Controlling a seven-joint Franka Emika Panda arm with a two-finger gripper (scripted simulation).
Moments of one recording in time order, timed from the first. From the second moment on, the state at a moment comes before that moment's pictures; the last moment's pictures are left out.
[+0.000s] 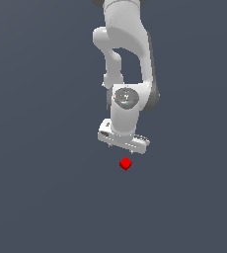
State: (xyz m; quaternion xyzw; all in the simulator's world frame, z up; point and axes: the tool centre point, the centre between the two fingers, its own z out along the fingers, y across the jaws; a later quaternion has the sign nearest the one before) arm 0.024 0.034 0.099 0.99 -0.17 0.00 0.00
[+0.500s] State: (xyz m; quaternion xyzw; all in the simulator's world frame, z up) arm 0.046 0.051 0.049 0.96 -0.29 0.00 0.00
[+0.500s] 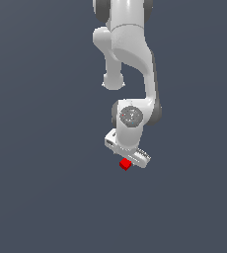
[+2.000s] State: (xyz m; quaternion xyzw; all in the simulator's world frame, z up) arm 0.062 0.057 0.026 0.93 -0.36 0.00 0.00
